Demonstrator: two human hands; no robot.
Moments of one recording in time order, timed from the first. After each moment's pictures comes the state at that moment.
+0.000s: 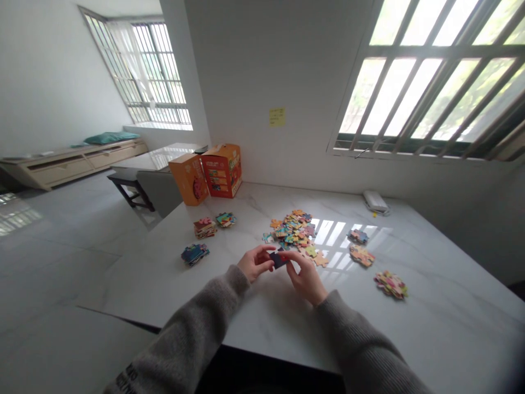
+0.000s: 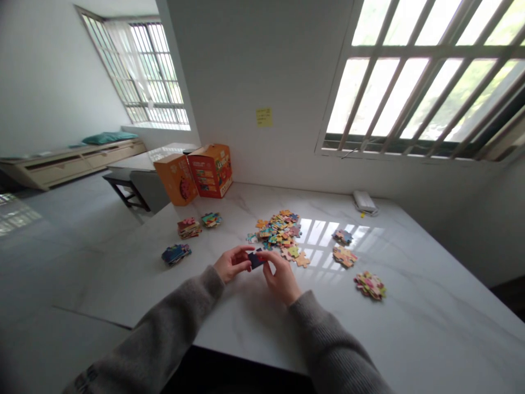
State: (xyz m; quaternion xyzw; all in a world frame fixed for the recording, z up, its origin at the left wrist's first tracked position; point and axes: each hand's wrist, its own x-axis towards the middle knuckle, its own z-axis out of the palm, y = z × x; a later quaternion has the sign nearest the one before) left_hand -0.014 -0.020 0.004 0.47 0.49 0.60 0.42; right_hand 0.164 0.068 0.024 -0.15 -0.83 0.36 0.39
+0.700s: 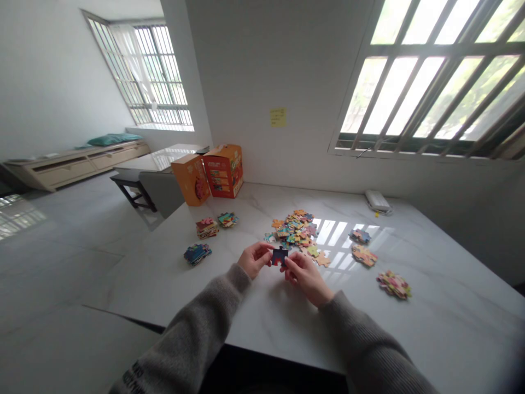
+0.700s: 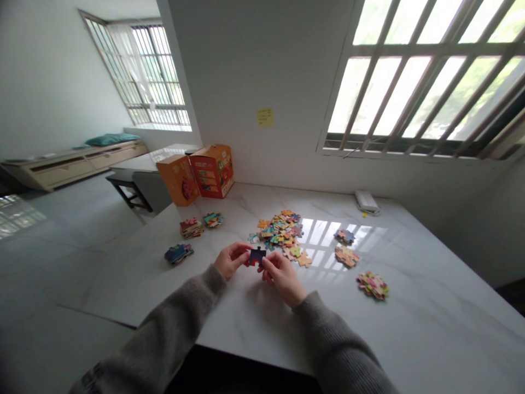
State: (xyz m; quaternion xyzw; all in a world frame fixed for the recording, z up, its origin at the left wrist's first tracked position) left_hand -0.016 -0.019 0.010 0.46 0.50 0.64 0.35; right_hand 0.156 0.063 0.015 -0.23 -0.60 0.72 0.26
